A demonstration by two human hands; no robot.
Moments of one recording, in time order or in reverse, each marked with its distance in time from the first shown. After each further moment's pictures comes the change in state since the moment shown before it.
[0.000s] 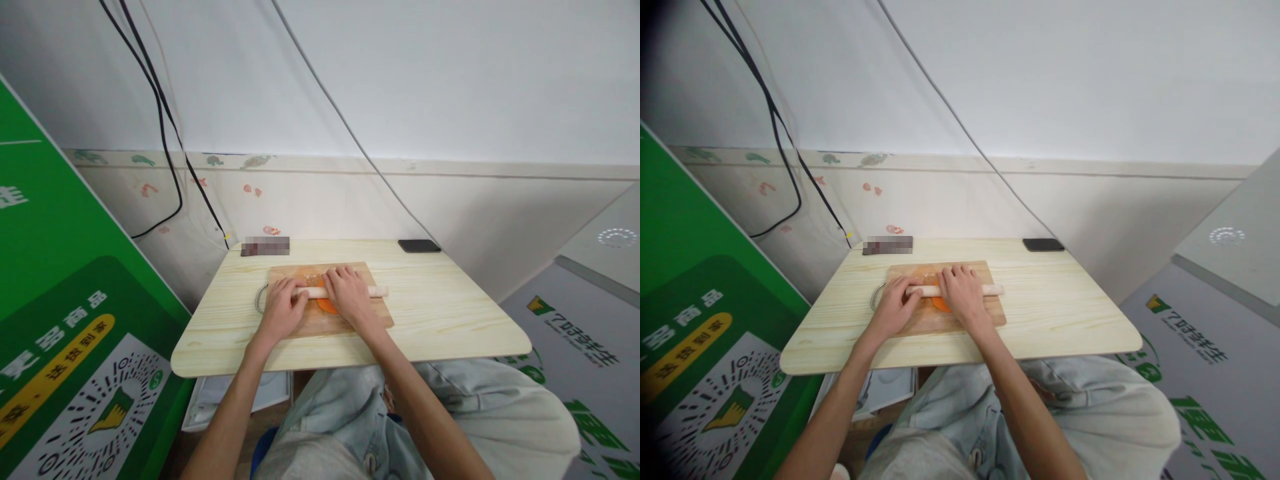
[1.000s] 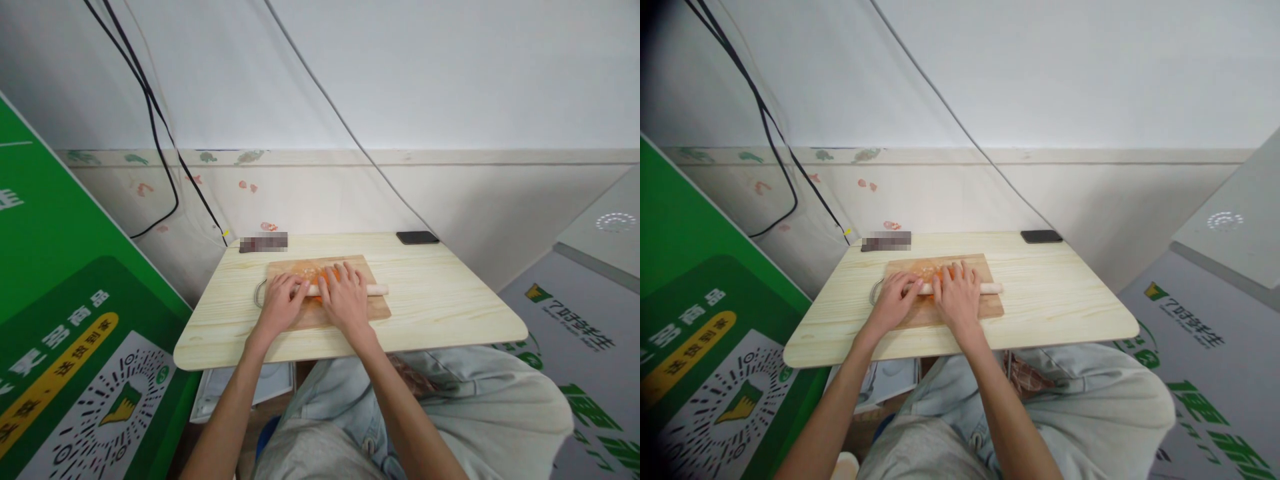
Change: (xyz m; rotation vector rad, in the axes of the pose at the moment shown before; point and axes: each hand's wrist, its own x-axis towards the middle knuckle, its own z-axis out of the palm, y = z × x) left_hand 0.000 0.001 0.000 0.061 -0.042 0.029; right_hand -0.030 -0.025 0.001 0.160 0.154 0.197
